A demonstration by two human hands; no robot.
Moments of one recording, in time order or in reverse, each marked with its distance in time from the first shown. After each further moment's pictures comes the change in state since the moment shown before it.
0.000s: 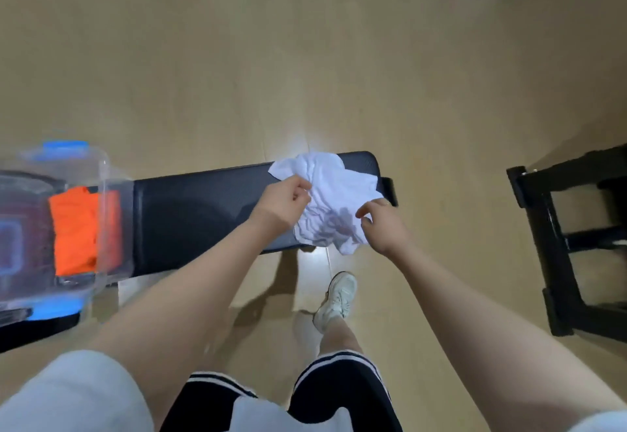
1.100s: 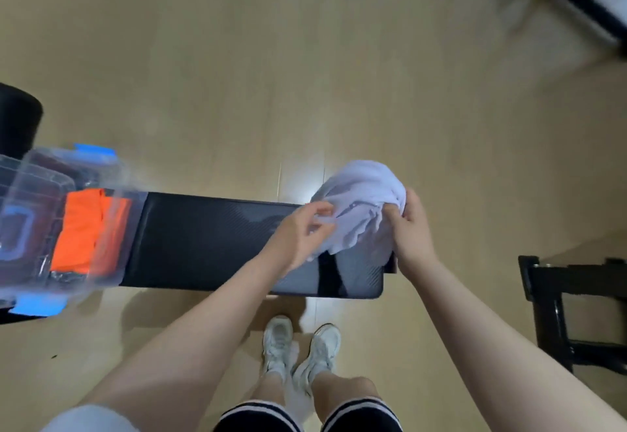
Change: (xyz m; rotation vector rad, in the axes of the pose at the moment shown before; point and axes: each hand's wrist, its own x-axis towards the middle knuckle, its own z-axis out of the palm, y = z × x) left_hand 0.022 0.042 0.002 -0.311 0.058 0.092; right_hand 0.041 -0.045 -0.105 0.840 0.126 -0.190
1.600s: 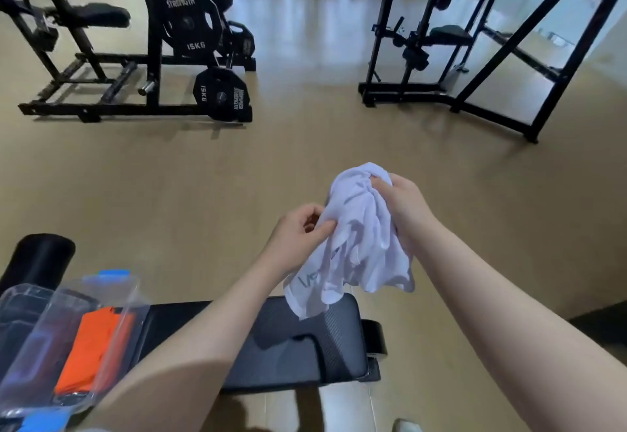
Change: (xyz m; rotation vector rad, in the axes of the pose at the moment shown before) left_hand -0.052 0.184 -0.001 0.005 0.149 0.392; right_hand -0.054 -0.184 -0.097 0.266 -0.111 -0.167
